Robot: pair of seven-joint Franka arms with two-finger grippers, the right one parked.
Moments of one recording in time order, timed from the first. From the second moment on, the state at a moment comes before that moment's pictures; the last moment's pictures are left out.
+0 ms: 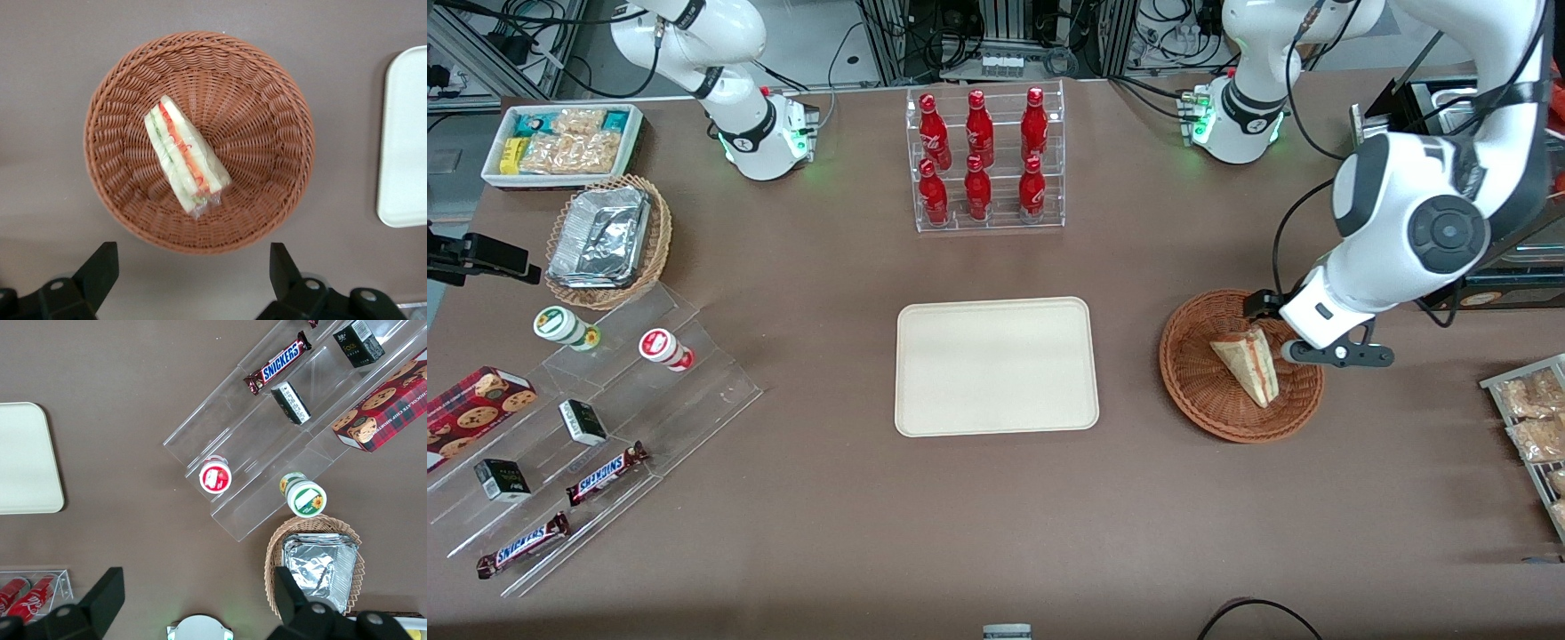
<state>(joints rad) -0.02 0.11 -0.16 -1.99 0.01 1.97 -0.10</state>
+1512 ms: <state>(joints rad) -0.02 0.19 -0.14 -2.24 0.01 2.45 -0.95</state>
